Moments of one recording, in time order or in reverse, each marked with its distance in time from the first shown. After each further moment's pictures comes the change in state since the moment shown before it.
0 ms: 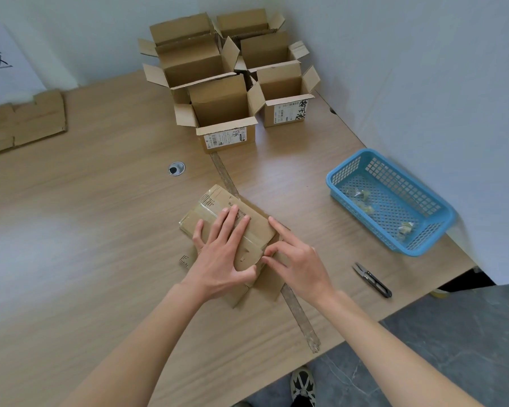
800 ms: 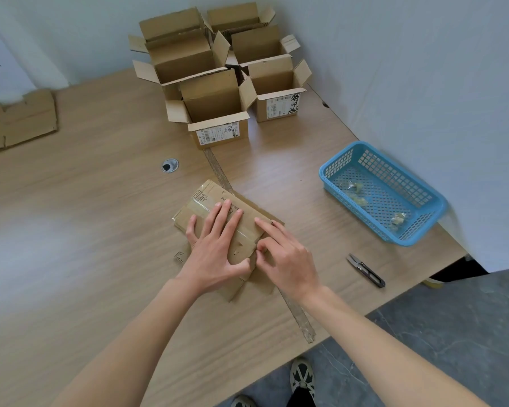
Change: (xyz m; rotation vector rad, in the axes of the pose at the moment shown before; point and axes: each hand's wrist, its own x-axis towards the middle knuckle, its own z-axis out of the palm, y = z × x) left_hand 0.000 0.001 0.004 -0.011 0.040 -0.009; right_hand -0.008 -0.015 0.008 -0.243 0.111 -0.086
